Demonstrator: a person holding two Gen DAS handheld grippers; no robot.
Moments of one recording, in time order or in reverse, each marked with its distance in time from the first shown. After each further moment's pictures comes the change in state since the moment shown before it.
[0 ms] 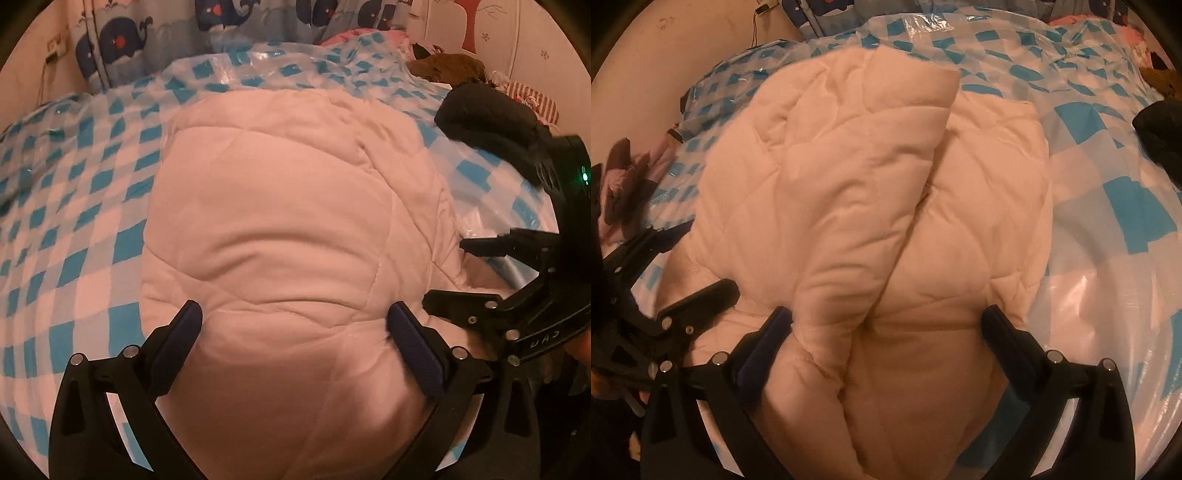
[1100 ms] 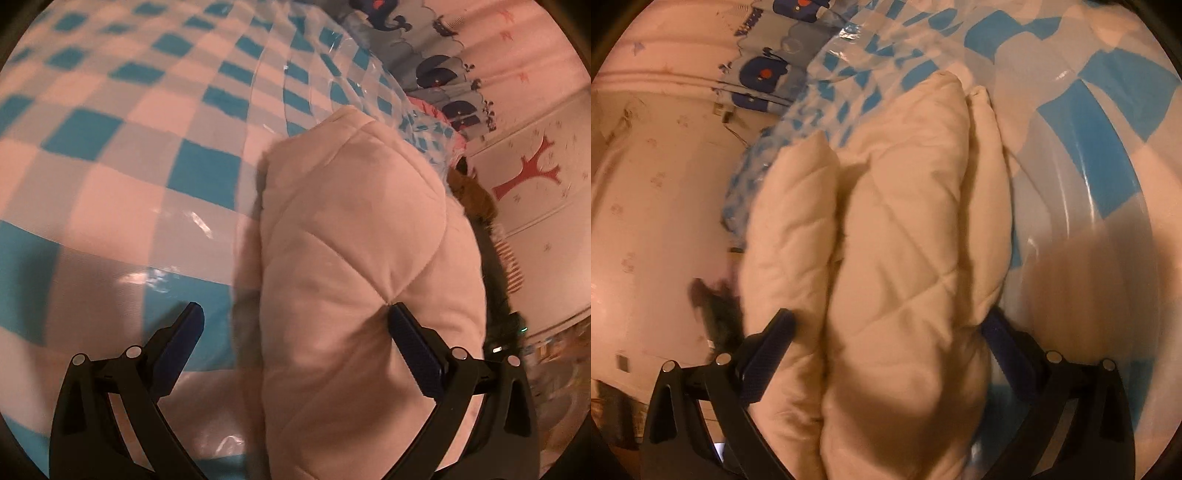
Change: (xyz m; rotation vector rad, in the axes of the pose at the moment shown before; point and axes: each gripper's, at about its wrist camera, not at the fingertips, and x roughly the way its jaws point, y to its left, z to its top) left arm 0.058 0.164 -0.025 -0.645 0.049 -0.385; right arm 0.019 -0.100 0.025 0.489 -0.007 0.418
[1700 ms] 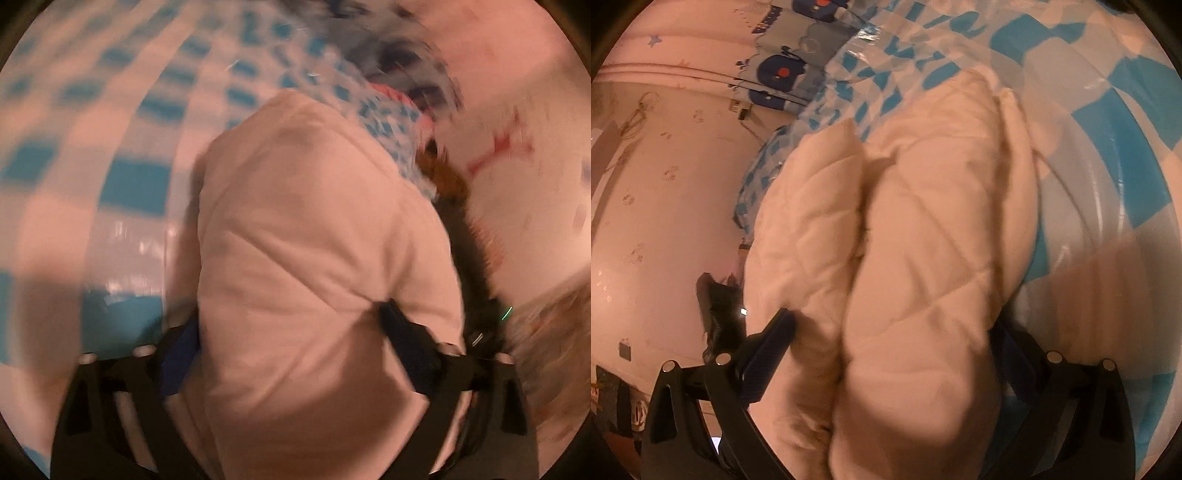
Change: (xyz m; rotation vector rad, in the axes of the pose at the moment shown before) left arm 0.017 -0.057 -0.005 0.197 -0.005 -0.027; right arm 0.001 0.004 -0.007 -0.048 -0.021 0.088
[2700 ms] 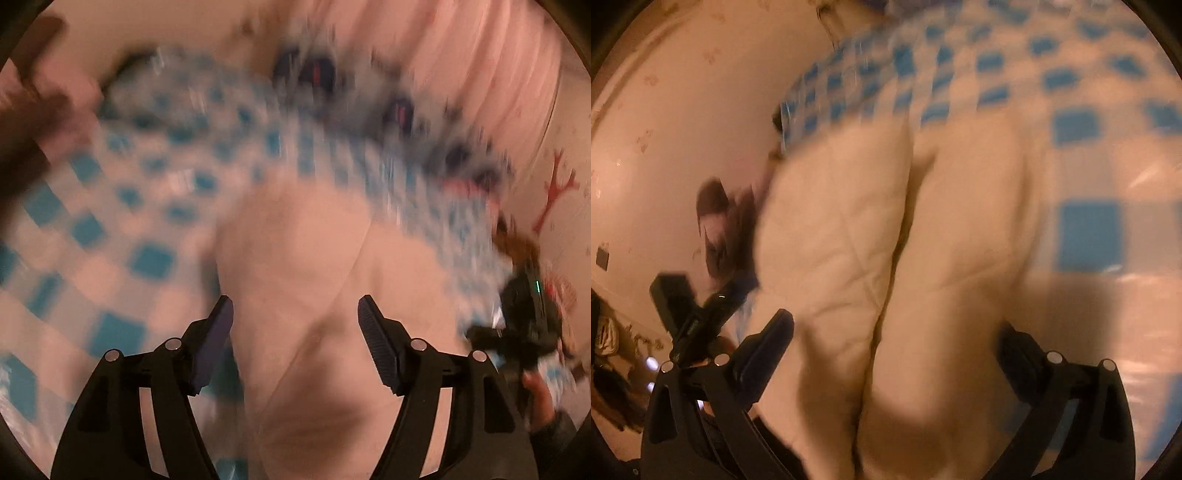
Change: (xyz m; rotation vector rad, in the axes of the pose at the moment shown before) left arm -0.228 0.152 0.002 0.008 -0.512 0.346; right arm 0.213 0.178 0.007 -0.338 0.176 0.038
